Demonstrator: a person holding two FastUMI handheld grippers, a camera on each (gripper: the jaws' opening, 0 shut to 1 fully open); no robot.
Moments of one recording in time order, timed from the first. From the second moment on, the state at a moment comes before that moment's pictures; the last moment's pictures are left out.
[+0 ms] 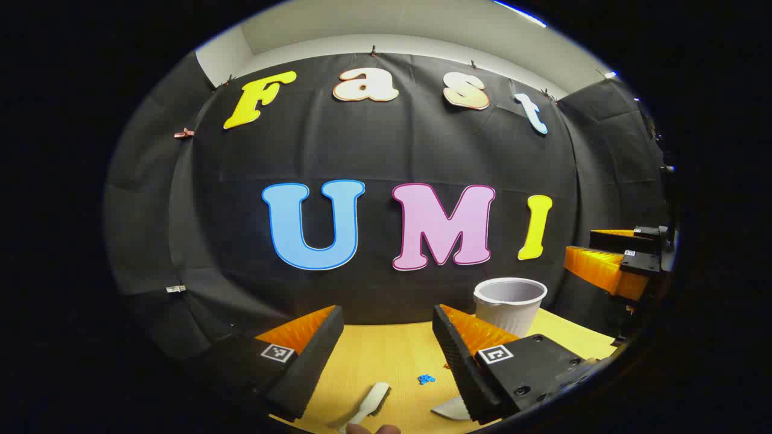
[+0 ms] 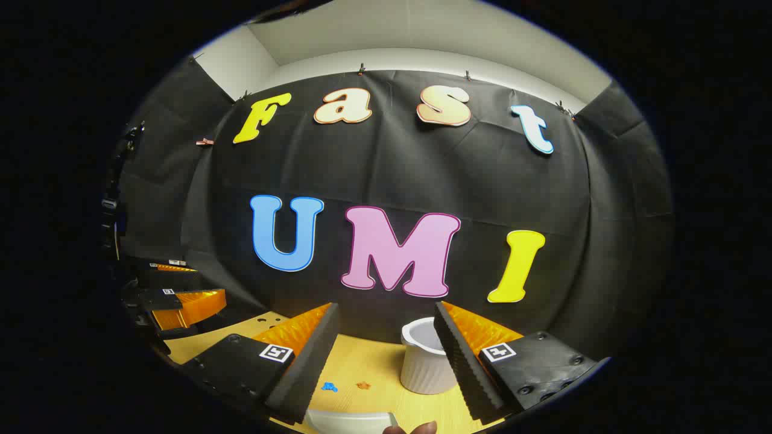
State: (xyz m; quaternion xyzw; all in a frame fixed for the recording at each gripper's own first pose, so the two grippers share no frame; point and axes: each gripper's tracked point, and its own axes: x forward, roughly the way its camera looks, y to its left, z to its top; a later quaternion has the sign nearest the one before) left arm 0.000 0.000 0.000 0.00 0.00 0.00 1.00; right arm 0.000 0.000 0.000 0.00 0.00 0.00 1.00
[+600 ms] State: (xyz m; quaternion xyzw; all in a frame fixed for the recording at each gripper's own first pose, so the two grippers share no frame) left arm -0.004 0.001 -0.006 0.00 0.01 -0.01 1.00; right arm -0.004 0.002 -0.001 -0.01 0.00 -0.01 1.00
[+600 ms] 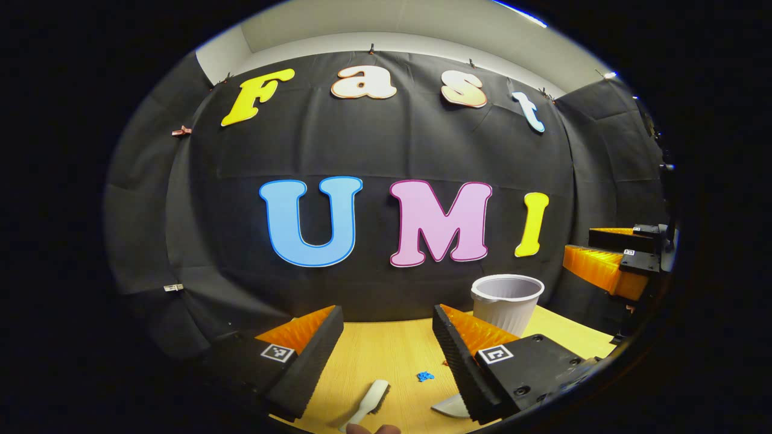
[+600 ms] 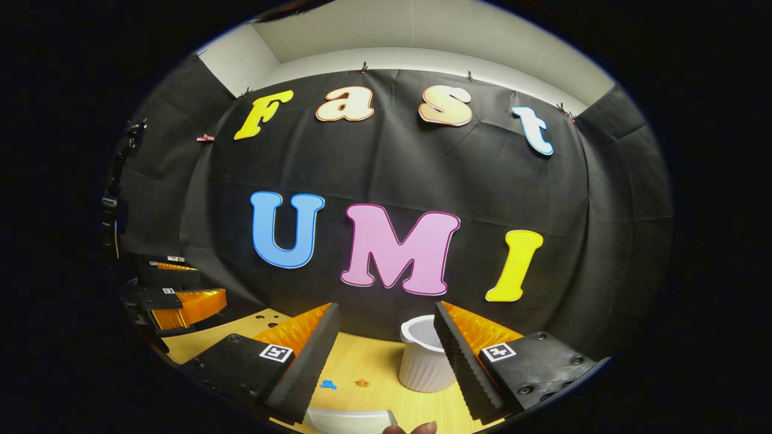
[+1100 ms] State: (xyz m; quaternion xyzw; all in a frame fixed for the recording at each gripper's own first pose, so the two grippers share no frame) left arm -0.005 0.007 -0.011 0.00 0.01 -0.01 1.00; right arm -0.021 0.016 -0.031 -0.01 0.08 0.03 1.00
